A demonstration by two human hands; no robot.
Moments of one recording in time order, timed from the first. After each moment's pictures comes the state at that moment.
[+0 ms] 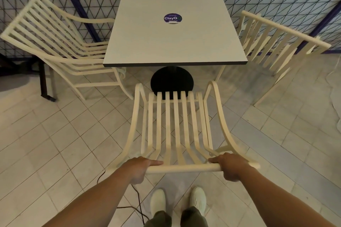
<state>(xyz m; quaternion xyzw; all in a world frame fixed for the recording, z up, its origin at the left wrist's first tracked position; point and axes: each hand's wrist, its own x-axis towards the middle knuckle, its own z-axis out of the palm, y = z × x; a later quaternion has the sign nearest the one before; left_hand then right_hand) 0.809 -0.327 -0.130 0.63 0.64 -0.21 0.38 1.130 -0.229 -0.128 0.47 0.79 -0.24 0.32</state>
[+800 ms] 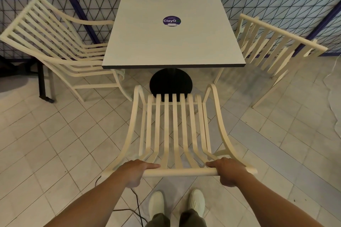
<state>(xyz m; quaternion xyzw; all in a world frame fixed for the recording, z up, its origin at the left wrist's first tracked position) 0.800 -0.330 -0.136 0.63 0.64 -0.22 0.38 1.127 -0.239 -0.135 0.48 0.79 -0.23 0.31</state>
